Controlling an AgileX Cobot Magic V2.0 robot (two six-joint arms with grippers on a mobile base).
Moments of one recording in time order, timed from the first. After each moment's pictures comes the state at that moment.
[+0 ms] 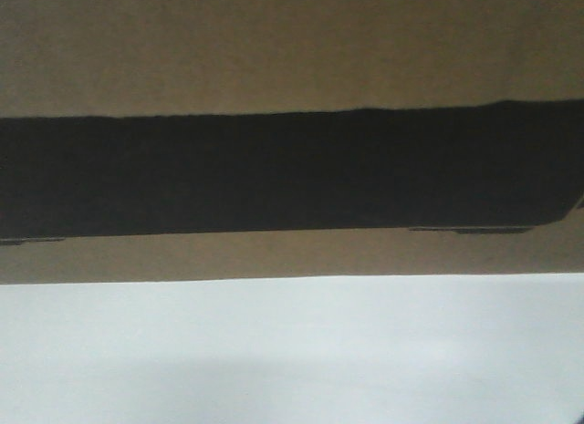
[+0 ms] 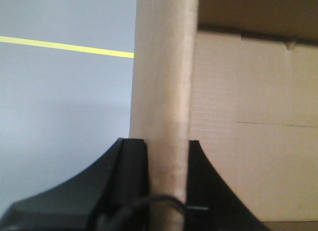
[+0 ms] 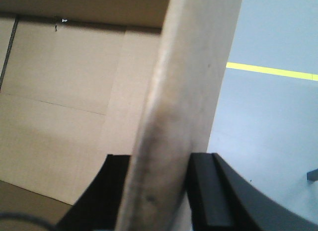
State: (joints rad) left arm -0.07 0.51 -1.00 -0.18 1.00 -0.05; right arm 0.31 0.58 -1.04 0.07 0.98 0.10
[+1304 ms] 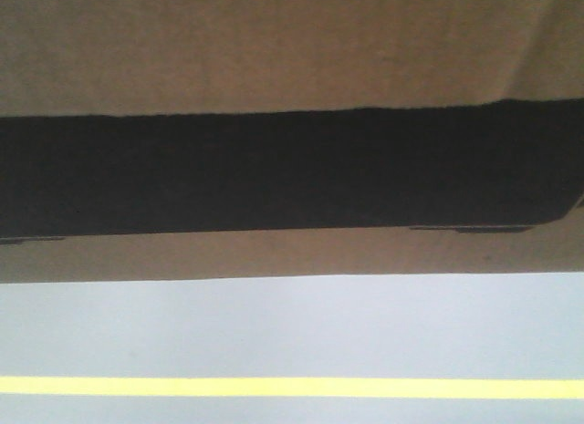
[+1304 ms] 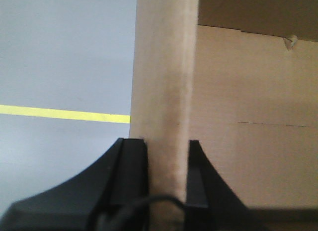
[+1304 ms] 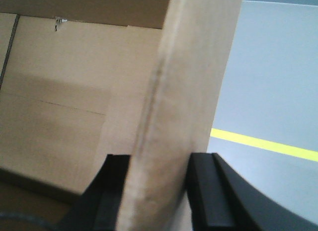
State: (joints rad) left arm -0.07 0.51 -1.00 -0.18 1.00 -0.05; right arm 0.31 0.58 -1.04 0.07 0.98 0.10
